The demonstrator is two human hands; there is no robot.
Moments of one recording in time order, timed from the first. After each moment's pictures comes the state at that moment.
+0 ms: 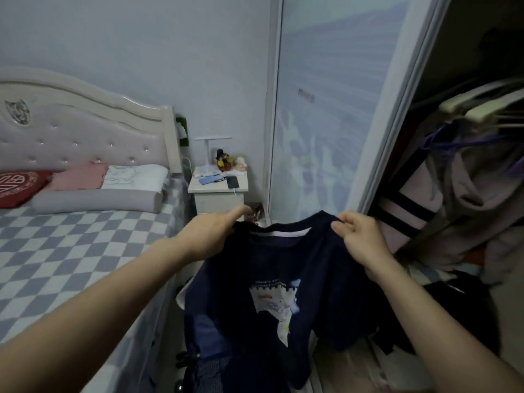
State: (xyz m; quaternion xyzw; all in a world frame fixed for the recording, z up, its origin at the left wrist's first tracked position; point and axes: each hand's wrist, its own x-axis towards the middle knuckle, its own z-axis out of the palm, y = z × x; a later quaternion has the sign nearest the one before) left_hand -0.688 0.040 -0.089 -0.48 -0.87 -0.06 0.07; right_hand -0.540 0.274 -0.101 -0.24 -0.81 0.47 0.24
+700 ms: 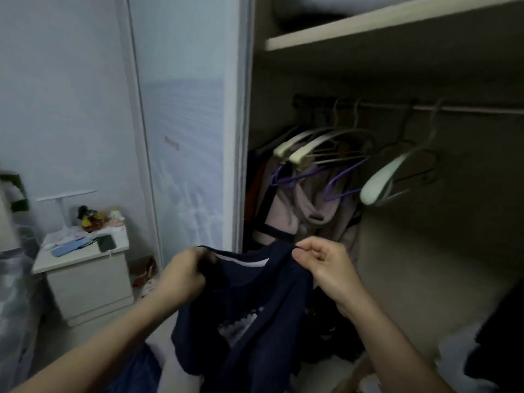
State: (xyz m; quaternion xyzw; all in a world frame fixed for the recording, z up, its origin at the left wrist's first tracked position) left_hand -0.623 0.200 -0.068 -0.46 -0.83 -0.31 -0.05; right_hand -0.415 0.315 -0.040 -0.26 -0.74 0.49 0.37
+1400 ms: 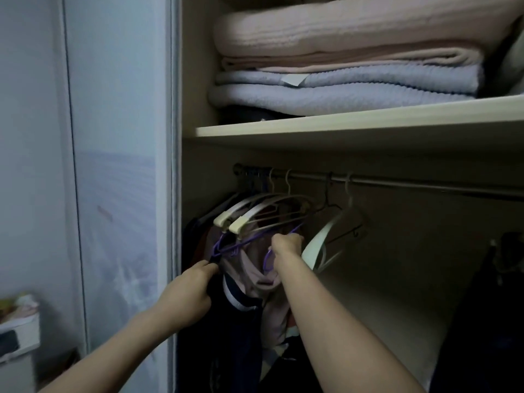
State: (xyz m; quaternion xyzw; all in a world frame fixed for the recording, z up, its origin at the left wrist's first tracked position) left_hand -0.575 0.299 0.030 -0.65 -0.71 -0.25 0.05; right_hand -0.472 0.472 0.051 -0.47 -0.46 0.52 0.54
